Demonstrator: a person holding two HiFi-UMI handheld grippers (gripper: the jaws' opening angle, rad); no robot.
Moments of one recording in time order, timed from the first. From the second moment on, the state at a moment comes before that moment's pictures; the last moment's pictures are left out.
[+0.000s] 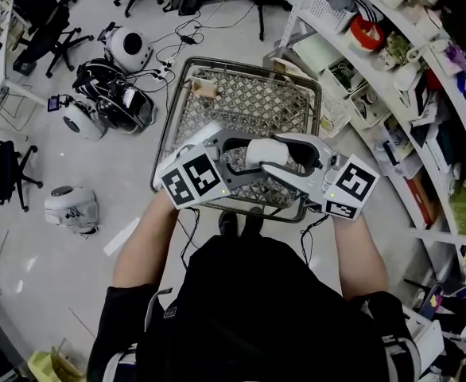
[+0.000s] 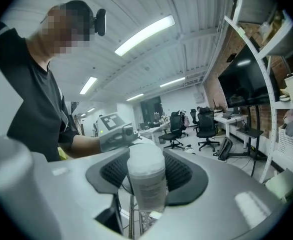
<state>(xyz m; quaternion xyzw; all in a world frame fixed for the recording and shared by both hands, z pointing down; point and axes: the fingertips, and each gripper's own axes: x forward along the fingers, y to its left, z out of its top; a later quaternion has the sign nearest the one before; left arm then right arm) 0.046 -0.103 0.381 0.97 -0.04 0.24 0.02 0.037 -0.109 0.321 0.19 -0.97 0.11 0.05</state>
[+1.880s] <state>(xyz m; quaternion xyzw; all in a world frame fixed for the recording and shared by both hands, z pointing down) 0.023 -0.125 0.391 0.96 -0.08 0.25 0.10 0.041 -0.096 0.293 0.17 -0.98 0.00 0.07</state>
